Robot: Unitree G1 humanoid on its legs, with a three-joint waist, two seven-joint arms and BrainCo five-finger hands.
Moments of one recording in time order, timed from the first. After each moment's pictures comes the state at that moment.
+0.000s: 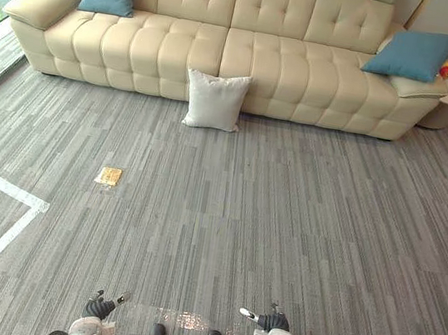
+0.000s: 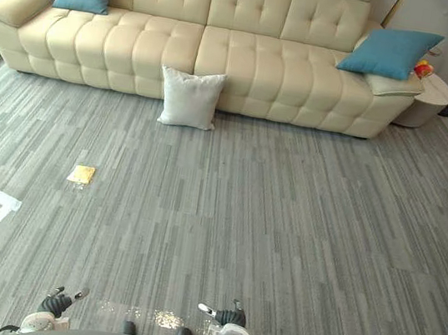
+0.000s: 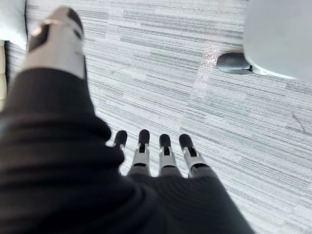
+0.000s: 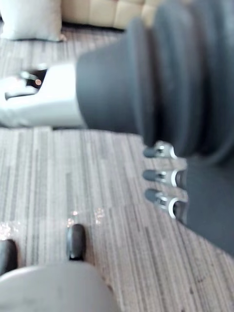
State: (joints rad) left arm 0.11 0.08 0.11 1.01 -0.14 -0.05 0.16; right arm 0.03 -0.02 -0.13 0.97 0.01 -0.01 -0.23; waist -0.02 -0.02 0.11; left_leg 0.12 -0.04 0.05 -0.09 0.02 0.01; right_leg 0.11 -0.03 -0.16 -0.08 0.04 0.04
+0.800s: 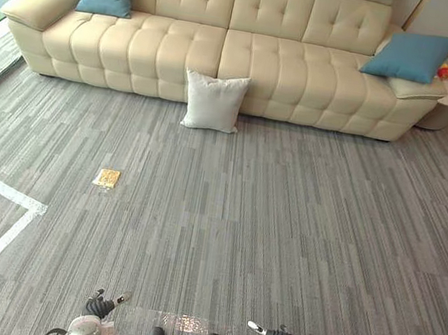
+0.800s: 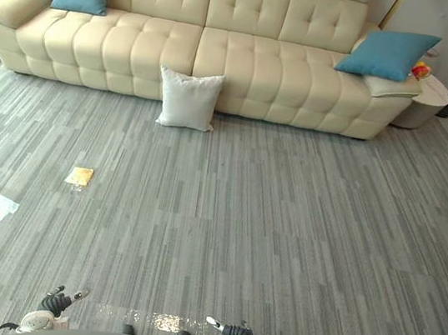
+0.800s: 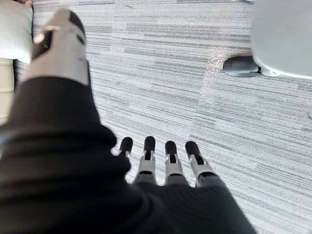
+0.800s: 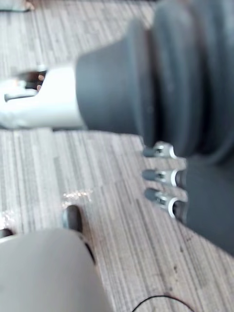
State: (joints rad) left arm 0.08 0.07 0.14 1.05 -0.04 -0.05 0.14; right arm 0.00 -0.02 -0.26 1.08 0.00 0.00 -0.22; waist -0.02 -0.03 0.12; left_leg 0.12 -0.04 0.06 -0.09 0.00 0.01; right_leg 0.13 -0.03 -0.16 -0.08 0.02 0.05
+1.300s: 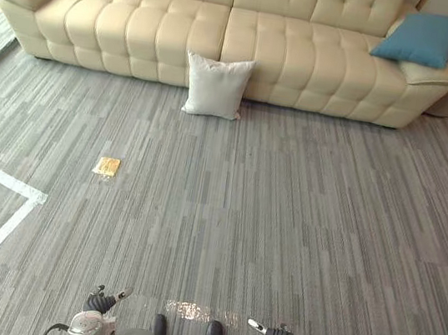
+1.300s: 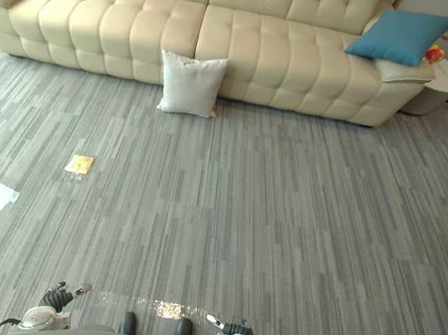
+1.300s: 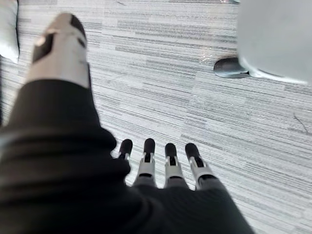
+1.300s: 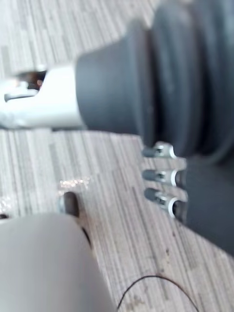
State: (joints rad) left arm 0.05 0.06 0.18 1.03 -0.05 -0.05 0.15; right arm -0.02 -0.01 -0.29 1.07 -0.01 0.01 -0.22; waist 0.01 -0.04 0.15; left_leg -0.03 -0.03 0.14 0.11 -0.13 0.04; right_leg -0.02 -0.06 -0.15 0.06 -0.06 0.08
